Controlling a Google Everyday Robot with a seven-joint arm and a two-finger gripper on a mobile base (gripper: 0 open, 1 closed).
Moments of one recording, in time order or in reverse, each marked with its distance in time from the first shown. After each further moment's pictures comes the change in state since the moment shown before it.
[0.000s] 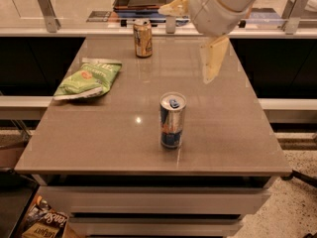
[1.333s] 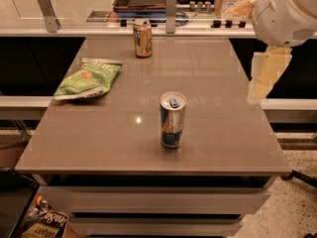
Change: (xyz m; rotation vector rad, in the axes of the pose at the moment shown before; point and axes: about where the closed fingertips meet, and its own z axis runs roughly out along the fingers) arm 0.033 0.085 -0.070 -0.037 0.074 0.450
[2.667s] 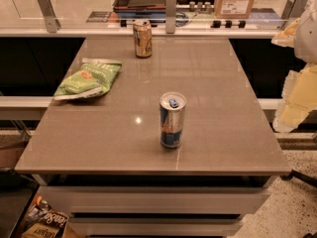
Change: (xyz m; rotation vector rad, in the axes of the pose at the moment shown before) arm 0.040 0.065 -0.033 -0.088 0.170 0.419
